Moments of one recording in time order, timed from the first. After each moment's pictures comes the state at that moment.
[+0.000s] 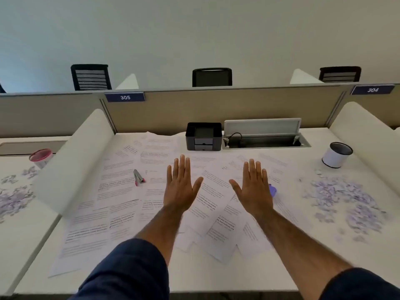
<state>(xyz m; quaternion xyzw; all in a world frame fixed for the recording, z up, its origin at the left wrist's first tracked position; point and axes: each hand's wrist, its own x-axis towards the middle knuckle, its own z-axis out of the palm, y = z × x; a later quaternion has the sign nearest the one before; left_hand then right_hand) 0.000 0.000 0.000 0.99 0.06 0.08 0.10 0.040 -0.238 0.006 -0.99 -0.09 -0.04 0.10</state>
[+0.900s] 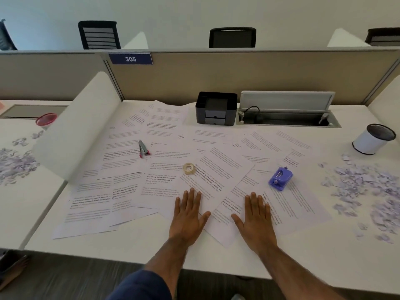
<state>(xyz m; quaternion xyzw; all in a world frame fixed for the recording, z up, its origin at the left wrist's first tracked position) -0.098 -0.035 -0.134 0.98 0.08 -0.11 0.12 -0.037 -0.267 -0.136 -0.98 -0.14 0.09 0.08</state>
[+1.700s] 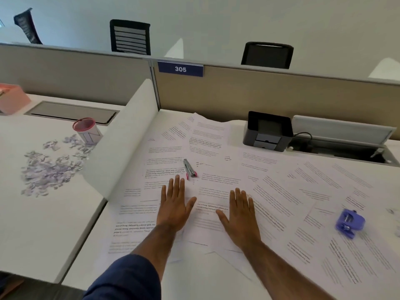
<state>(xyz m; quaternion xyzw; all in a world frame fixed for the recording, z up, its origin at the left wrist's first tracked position) -0.044 0.230 -0.119 0.98 0.16 -0.04 0.15 0.005 0.007 -0.093 -0.98 -0.20 0.06 0.07</state>
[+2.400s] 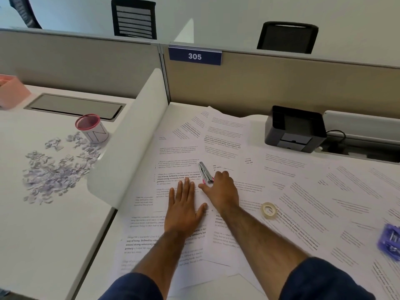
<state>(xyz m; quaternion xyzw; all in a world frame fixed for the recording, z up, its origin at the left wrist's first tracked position) -0.023 0.276 -0.141 0.98 0.15 -0.07 0.12 0.085 0.171 -0.083 -0.97 -0.13 0.09 0.18</state>
